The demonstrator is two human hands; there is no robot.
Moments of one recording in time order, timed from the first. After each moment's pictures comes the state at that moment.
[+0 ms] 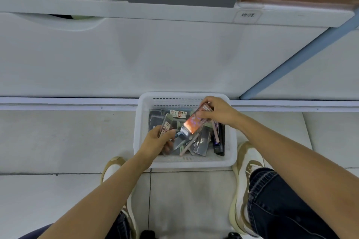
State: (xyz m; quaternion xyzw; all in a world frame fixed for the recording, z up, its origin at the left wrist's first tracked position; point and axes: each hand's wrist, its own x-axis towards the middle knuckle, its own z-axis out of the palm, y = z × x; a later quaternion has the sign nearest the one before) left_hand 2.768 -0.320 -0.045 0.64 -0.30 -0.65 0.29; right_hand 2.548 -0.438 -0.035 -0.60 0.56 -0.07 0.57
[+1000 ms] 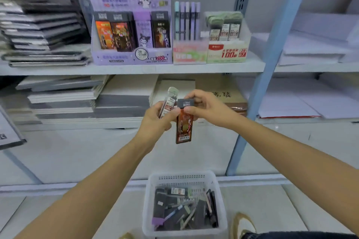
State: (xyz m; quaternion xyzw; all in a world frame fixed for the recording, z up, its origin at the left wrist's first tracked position) left_hand 2.757 -0.358 0.279 0.45 -0.55 -0.45 0.54; right_hand 2.569 -0.405 0.310 -0.79 0.34 -0.33 0.40
